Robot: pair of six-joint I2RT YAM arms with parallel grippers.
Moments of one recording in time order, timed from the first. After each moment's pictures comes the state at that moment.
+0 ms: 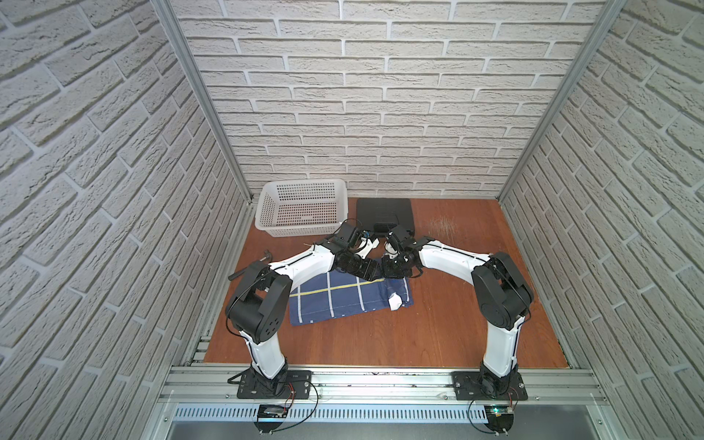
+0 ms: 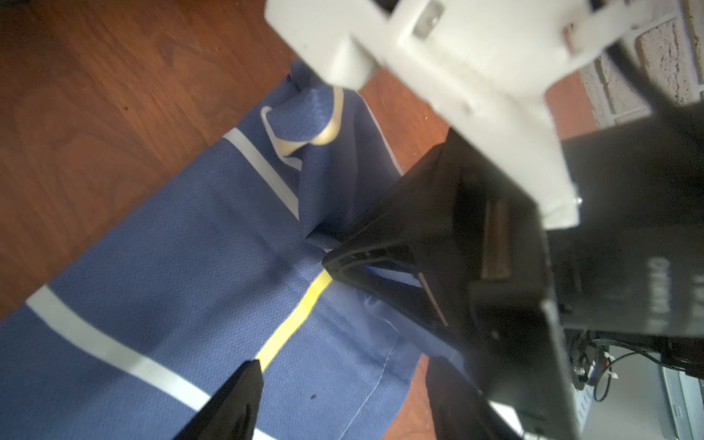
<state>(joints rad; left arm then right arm) -0.58 1.75 1.16 -0.44 0.50 -0.12 0.55 1.95 1.34 -0.62 -0.19 0.54</state>
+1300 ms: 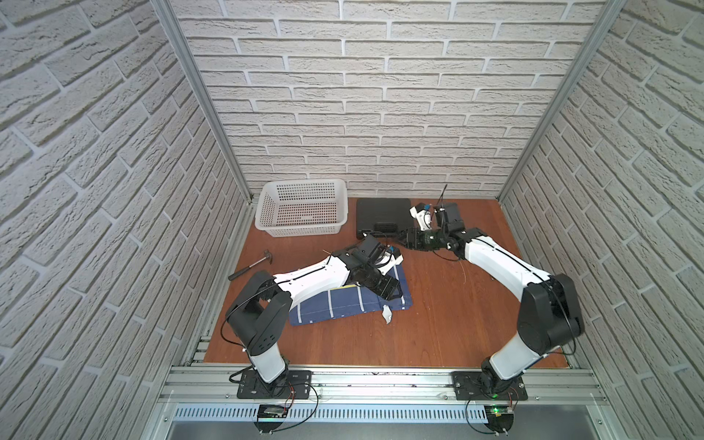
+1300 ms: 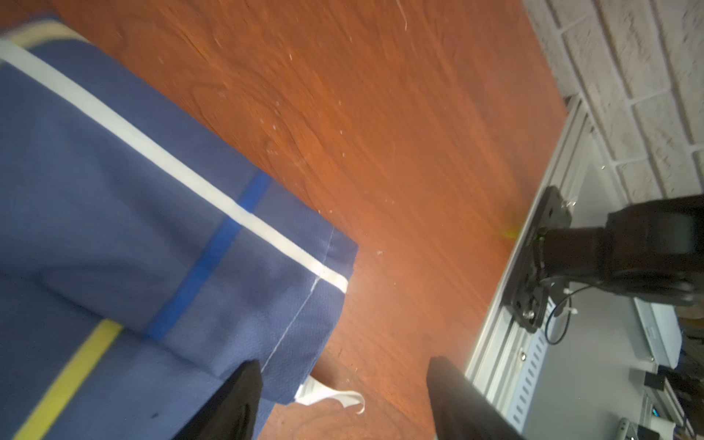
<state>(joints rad) -0.79 1.81 1.10 -0.29 0.49 -0.21 0.35 2.09 1.46 -0.43 -0.52 0.51</state>
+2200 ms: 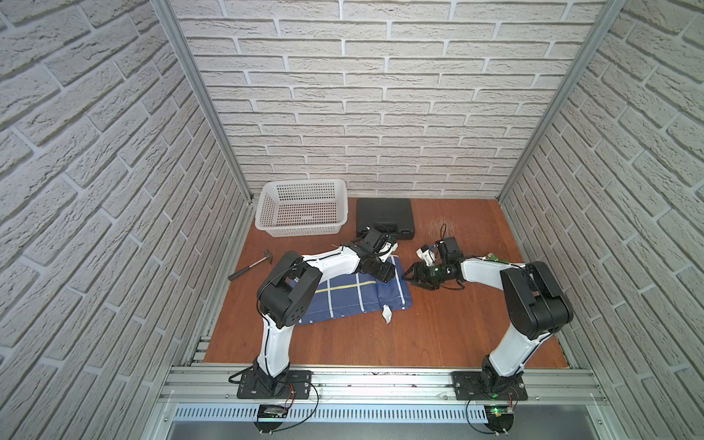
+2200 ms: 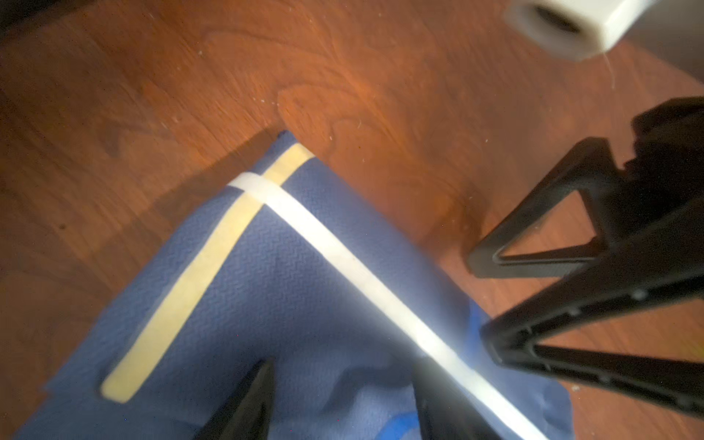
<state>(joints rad) -0.82 1.75 1.14 -0.47 0.47 -0.15 0.31 1.83 1.37 -0.39 -0.52 0.40</state>
